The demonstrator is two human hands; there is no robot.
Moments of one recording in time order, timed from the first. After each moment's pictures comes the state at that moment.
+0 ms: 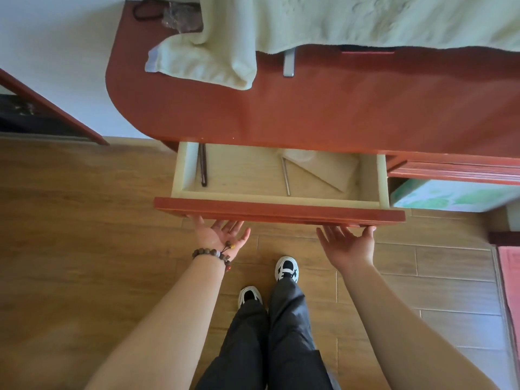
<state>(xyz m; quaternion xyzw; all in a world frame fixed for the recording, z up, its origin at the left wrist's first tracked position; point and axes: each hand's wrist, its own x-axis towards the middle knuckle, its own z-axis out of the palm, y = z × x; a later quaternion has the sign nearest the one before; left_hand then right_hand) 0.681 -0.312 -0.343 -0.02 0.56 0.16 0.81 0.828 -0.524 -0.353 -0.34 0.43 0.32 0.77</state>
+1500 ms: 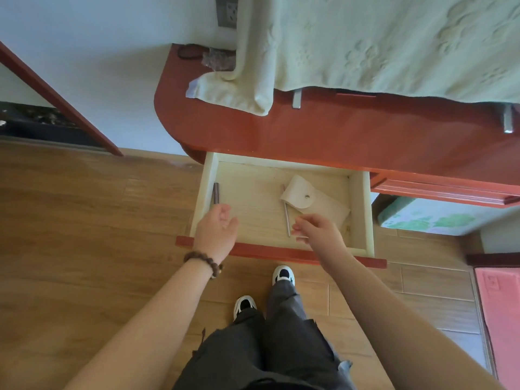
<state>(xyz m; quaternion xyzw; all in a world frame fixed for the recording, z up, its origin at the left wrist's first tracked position) 0.629 -0.320 -0.215 0.76 0.47 0.02 0.45 0.769 -0.474 -0.224 -0.78 0.00 0.41 0.47</state>
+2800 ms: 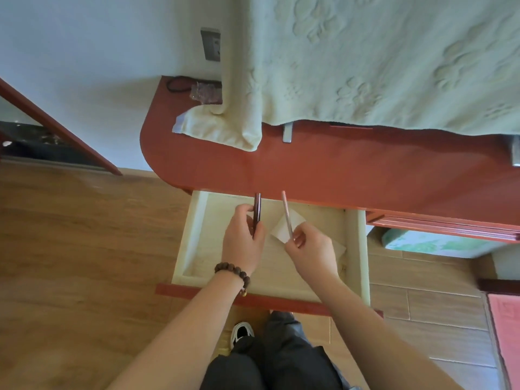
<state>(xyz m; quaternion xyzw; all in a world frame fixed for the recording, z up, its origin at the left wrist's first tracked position) 0.741 -0.326 -0.232 0.79 0.40 0.16 0.43 0.822 -0.441 -0.208 -0.89 -0.17 0.28 0.31</state>
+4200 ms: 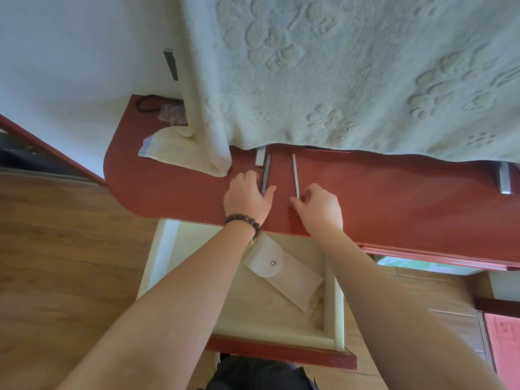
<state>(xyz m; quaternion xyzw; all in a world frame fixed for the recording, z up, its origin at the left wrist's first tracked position) 0.905 -0.284 -0.239 0.87 0.42 0.11 0.22 0.987 -0.406 -0.215 -0.92 -0.20 0.21 0.25</state>
